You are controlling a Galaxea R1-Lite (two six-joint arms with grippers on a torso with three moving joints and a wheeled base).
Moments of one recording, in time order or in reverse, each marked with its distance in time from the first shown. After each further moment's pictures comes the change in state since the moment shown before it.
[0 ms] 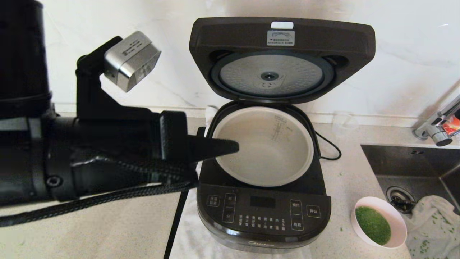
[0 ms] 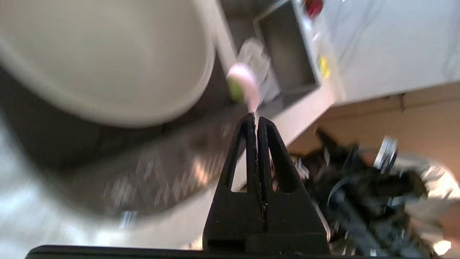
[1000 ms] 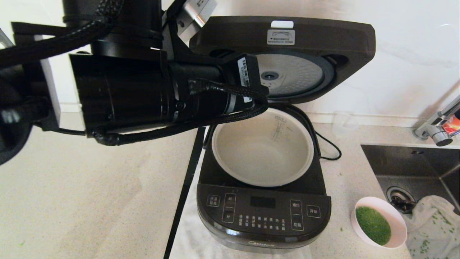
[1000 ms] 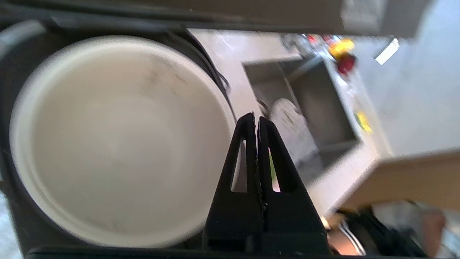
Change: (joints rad) left arm 0.004 0.266 -0.332 -0.035 0.184 0.126; right arm 0.000 0.000 0.000 0.000 0.000 0.000
